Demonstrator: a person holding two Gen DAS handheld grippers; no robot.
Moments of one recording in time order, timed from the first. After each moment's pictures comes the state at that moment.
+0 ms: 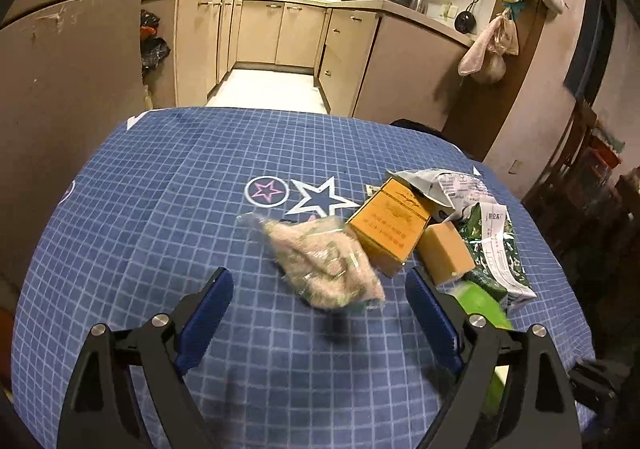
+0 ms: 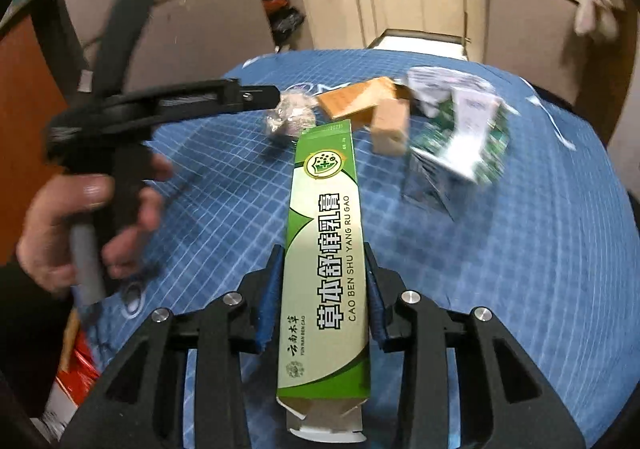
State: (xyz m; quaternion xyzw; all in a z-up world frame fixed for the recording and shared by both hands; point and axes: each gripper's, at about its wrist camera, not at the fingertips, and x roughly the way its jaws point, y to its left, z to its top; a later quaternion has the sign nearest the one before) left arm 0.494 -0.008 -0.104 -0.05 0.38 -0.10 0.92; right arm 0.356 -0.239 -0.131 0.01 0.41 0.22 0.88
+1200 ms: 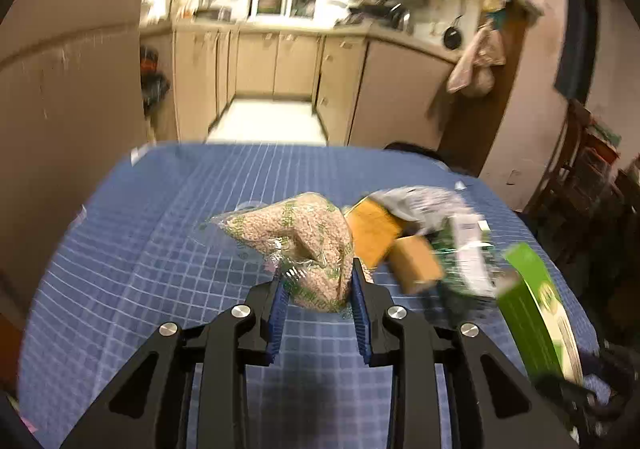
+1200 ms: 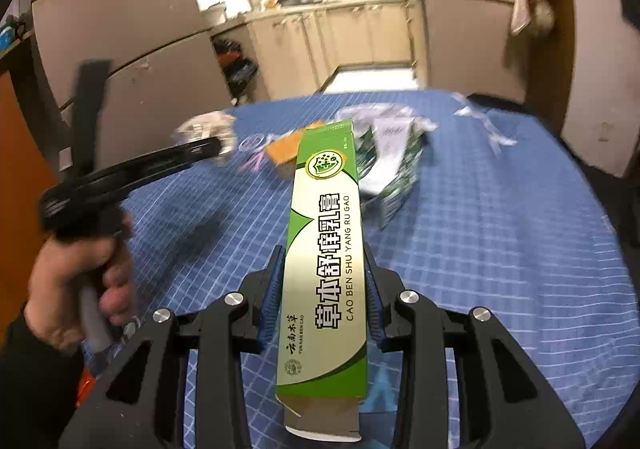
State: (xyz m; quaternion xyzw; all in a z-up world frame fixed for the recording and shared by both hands) left arm 0.454 -0.032 -0.083 -0.03 0.31 -0.10 0.94; right arm 0.326 -0.283 -0.101 0.05 0.35 0.13 0.93
